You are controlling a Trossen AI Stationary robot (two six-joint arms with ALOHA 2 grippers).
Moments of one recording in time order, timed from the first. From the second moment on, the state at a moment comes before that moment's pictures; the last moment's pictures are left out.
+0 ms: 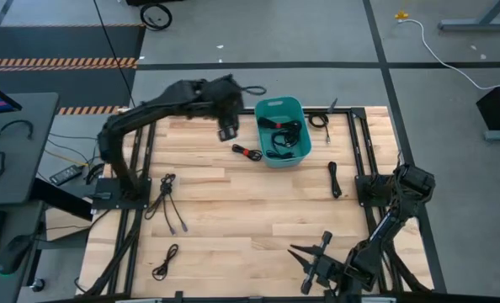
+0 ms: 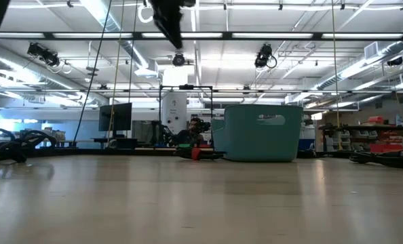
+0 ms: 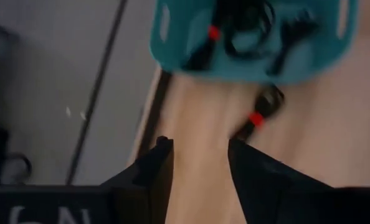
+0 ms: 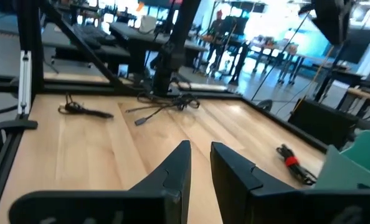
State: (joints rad) left arm 0.32 1.75 1.98 -1.23 -0.31 0.18; right arm 0.99 1.86 1.10 0.04 1.44 0.52
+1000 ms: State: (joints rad) left arm -0.08 1.18 0.78 -1.23 -0.16 -1.08; right arm 0.86 1.86 0.96 -0.01 1.38 0.61
